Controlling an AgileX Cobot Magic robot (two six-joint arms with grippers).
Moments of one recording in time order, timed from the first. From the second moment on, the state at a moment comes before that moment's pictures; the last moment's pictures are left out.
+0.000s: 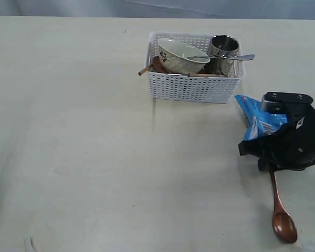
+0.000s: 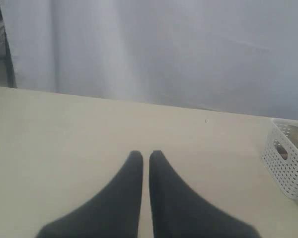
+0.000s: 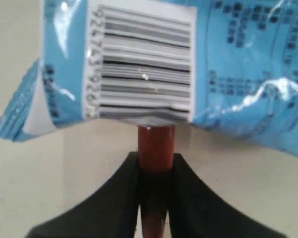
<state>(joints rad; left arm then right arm) -0.06 0.00 0.00 -0.03 0.19 -0.13 0.22 1.58 -0.51 0.19 0.41 0.00</state>
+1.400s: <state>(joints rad) -0.06 0.00 0.00 -0.03 0.19 -0.13 0.22 1.47 -0.51 0.23 0.45 0.01</state>
